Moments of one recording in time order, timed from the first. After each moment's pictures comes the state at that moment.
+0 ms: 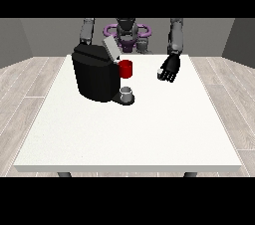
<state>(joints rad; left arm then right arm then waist) -0.62 0.39 -0.14 -0.72 -0.86 -0.05 -0.19 -0.27 -0.03 0.00 -1.27 0.13 -0.14 -0.05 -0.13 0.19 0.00</state>
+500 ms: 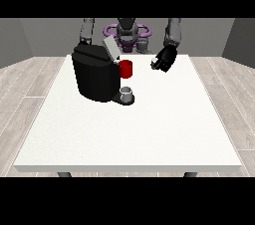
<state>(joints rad) -0.68 0.32 -0.09 -0.75 -0.79 -0.17 -0.21 -0.25 -0.04 -0.02 -1.18 0.18 -0.19 -0.02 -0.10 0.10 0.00</state>
